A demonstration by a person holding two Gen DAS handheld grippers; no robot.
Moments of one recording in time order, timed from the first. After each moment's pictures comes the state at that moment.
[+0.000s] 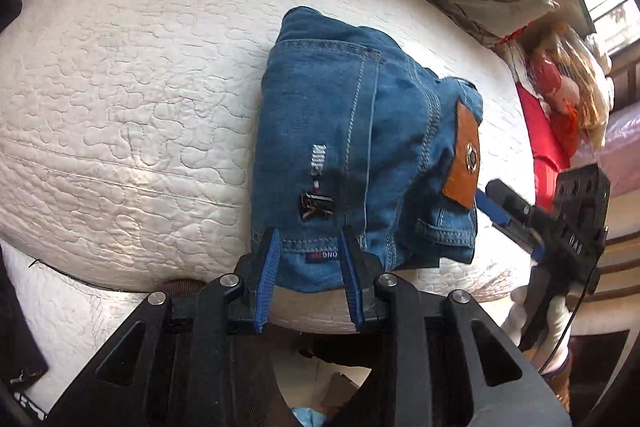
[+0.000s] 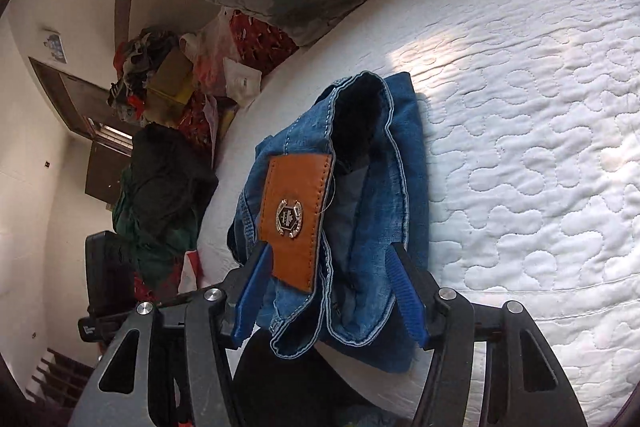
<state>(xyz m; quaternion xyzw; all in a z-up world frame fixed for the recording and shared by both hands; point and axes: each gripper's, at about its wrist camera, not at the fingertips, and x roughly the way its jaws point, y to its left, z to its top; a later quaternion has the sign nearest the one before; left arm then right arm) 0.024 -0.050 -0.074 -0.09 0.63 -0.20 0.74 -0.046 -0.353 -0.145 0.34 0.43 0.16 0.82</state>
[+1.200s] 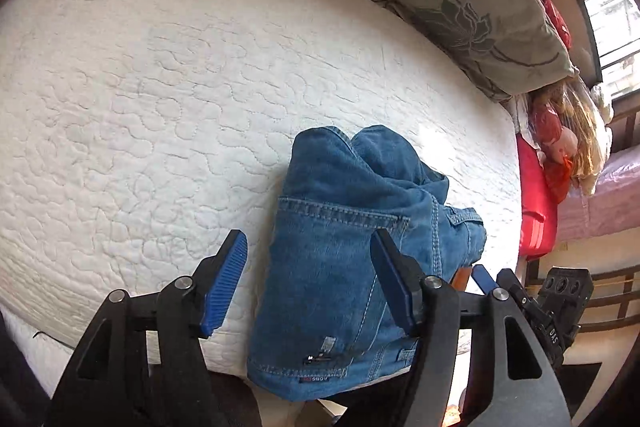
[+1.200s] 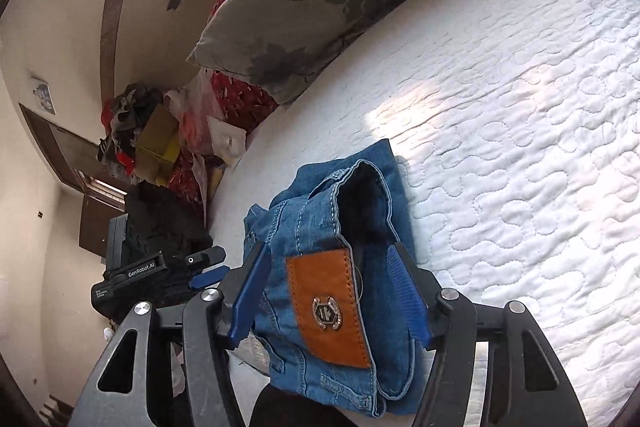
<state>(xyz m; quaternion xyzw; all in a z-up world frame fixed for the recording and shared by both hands) 0.138 -0.073 -0.076 -0.13 0.64 -0.20 0.73 -0.033 -0.386 -0.132 0.39 0.37 0.09 0.84</state>
